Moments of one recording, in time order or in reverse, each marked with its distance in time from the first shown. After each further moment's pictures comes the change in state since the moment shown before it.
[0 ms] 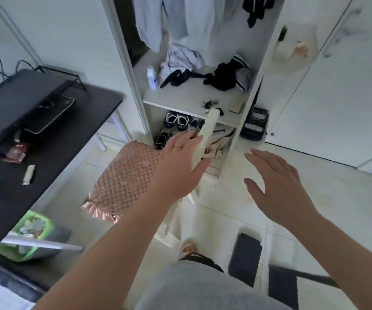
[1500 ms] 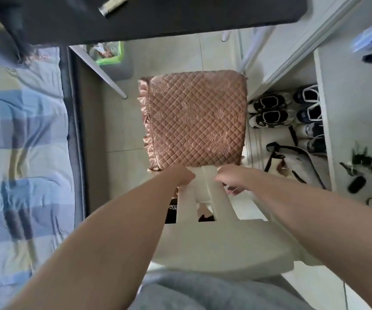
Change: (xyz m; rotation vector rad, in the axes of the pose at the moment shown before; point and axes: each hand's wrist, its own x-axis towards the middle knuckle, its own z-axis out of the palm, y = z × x) left_hand 0.070 -0.189 0.147 -0.913 -0.313 -1.713; right_hand 0.332 -0.067 0.306 -0.397 -1.592 -0.074
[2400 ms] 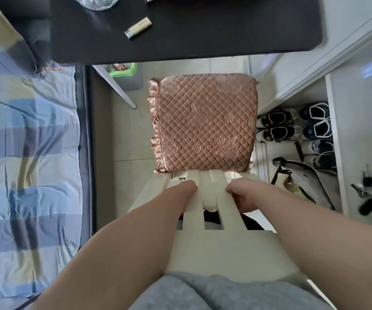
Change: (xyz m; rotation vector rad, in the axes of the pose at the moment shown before) left_hand 0.010 -0.035 -0.017 -0.759 -0.051 -0.306; right_hand 0.000 -0.032 0.009 0.712 -0.064 0.287
